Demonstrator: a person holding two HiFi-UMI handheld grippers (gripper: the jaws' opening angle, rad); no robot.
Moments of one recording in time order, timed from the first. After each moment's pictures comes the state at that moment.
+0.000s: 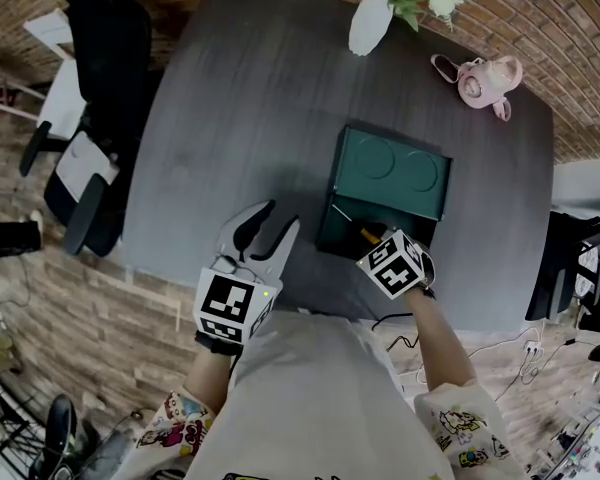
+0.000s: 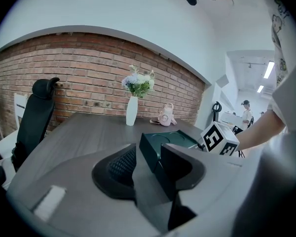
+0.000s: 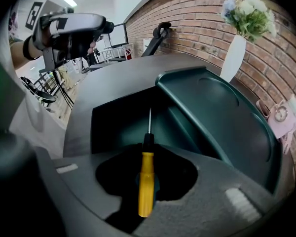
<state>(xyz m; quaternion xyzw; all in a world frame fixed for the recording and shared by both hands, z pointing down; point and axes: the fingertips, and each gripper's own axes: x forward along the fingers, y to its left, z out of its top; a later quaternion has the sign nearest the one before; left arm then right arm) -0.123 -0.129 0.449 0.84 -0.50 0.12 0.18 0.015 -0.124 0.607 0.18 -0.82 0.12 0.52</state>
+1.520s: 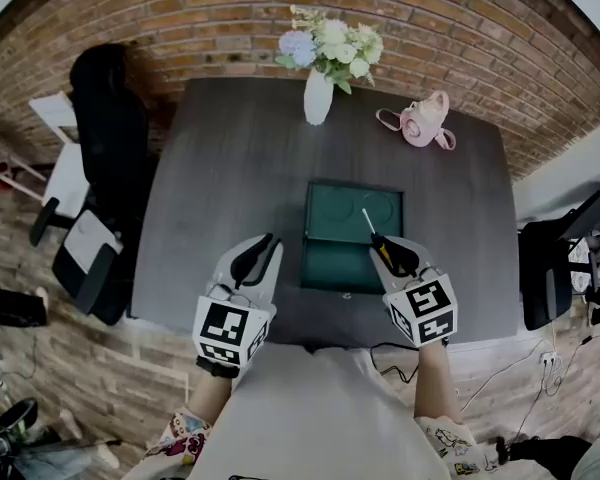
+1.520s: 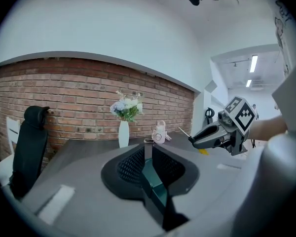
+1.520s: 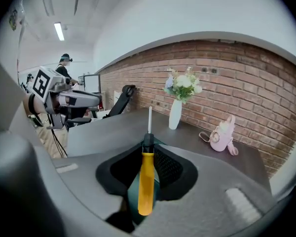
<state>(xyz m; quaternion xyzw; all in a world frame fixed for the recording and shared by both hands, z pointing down) -0.106 -0.134 0.368 0.87 -0.49 0.08 0.08 0.062 -0.149 0.411 0.41 -0.87 0.08 0.28</state>
